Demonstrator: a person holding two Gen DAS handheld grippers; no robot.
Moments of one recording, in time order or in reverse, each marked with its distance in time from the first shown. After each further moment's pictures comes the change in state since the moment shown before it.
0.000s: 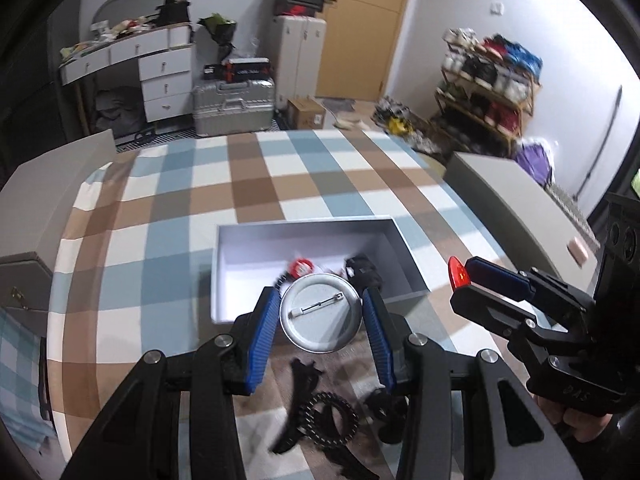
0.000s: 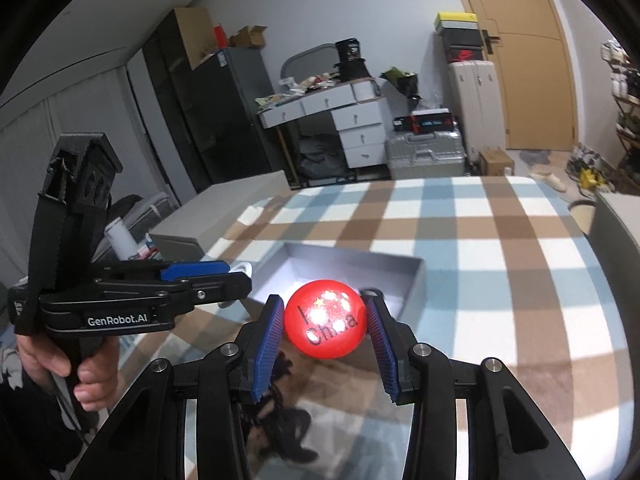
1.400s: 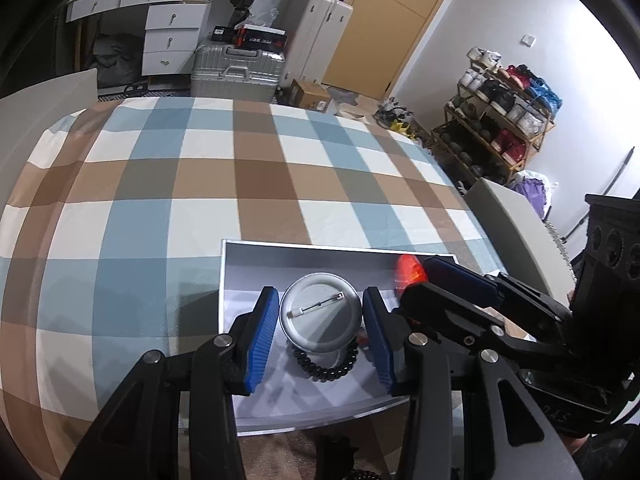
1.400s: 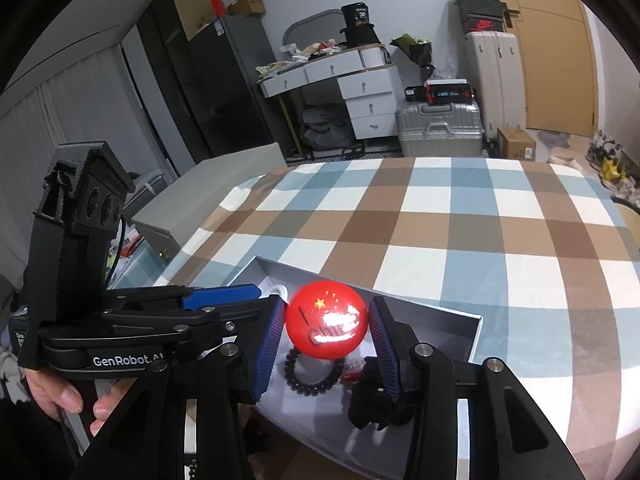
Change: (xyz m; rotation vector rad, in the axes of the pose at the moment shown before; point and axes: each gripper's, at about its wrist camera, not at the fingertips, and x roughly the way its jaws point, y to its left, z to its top) left arm 0.056 0.049 0.015 -0.153 0.055 -0.142; right arm 0.105 -0.013 0.029 -0.001 0.113 0.022
